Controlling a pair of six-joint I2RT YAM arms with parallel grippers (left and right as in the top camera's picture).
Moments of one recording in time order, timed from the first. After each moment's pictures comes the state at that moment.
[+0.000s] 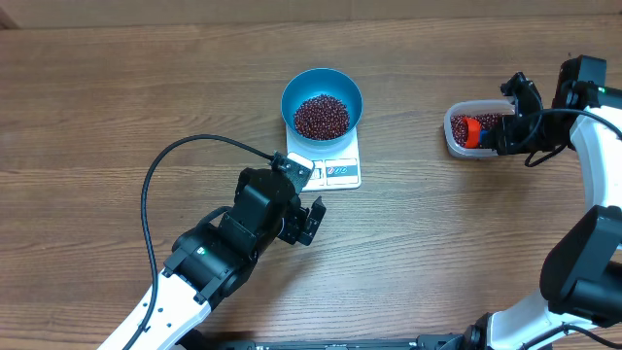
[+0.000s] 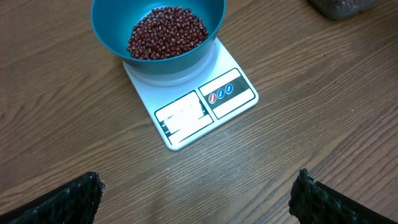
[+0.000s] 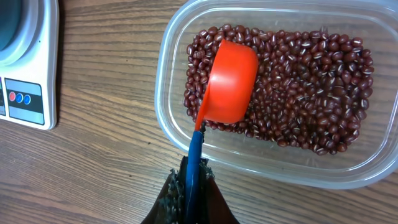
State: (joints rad) left arm -0.67 1.07 0.88 -0.58 -0.15 -0.12; right arm -0.30 1.81 1.48 -1.05 -0.41 -0.43
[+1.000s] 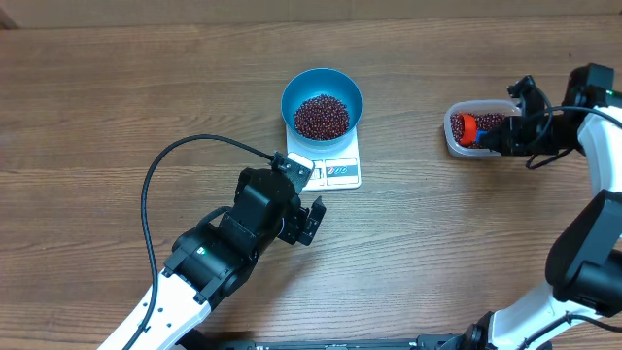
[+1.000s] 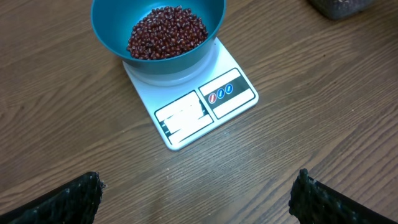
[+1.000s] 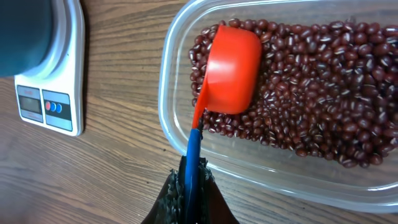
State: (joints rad) left arm -0.67 1.07 0.88 -0.58 -0.15 -0.12; right arm -0.37 1.88 1.48 -1.04 -0.56 -0.43
